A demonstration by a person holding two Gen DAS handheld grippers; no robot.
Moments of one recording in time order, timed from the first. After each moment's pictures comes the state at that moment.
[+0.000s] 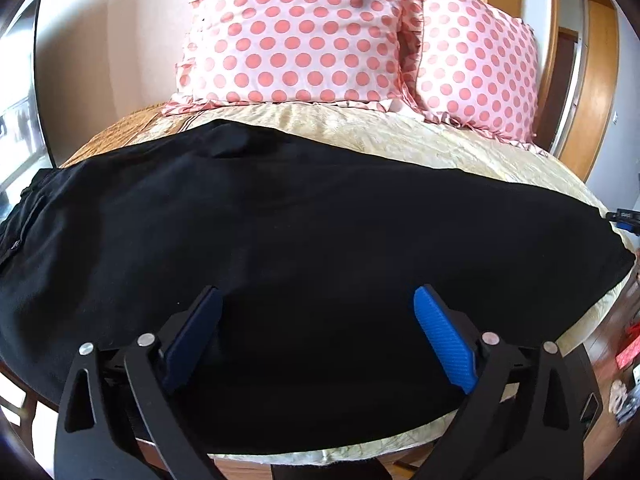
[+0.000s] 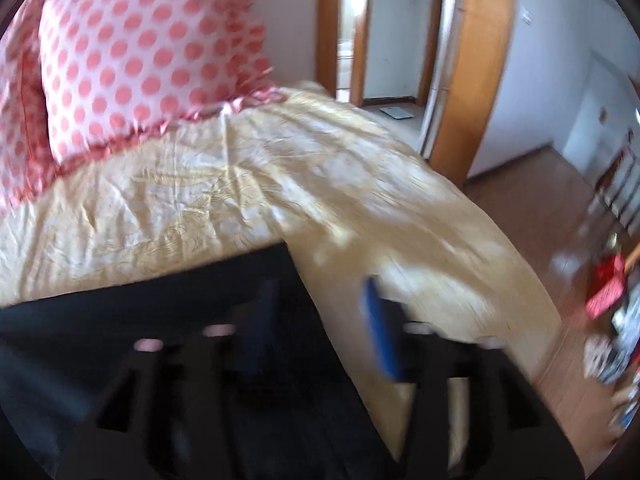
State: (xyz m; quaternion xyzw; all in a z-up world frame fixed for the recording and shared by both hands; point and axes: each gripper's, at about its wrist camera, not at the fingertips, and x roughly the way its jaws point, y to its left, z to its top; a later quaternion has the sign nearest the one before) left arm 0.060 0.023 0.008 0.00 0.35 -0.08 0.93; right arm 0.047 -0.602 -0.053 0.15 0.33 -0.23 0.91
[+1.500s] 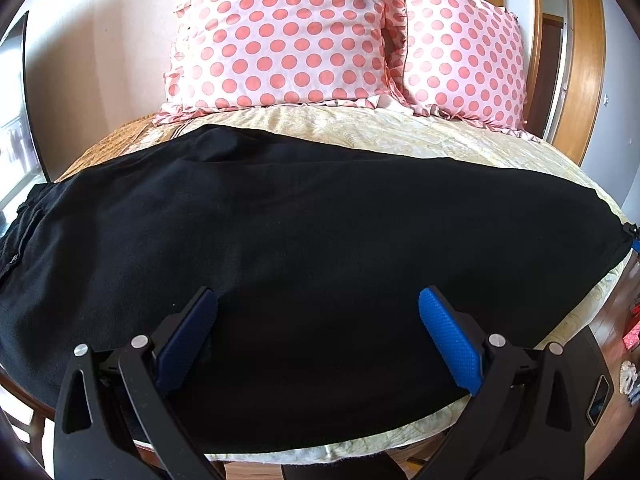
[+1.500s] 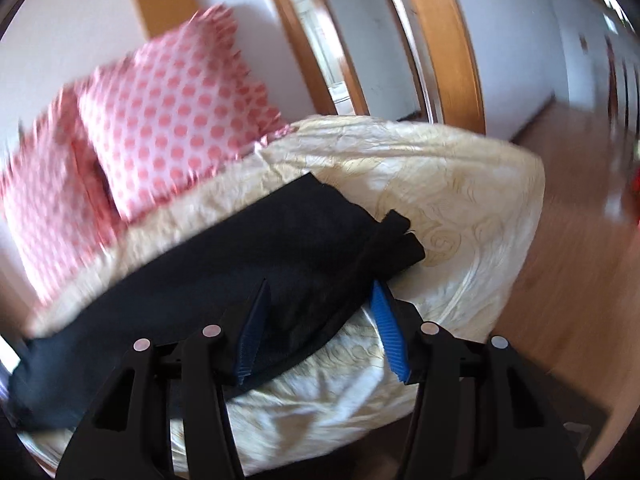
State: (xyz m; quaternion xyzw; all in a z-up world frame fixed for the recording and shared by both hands) left arm 0.057 0.019 0.002 0.02 0.34 -0.09 0.93; right arm -0.053 -0.550 -0.095 0.28 0.18 -0.18 0.92
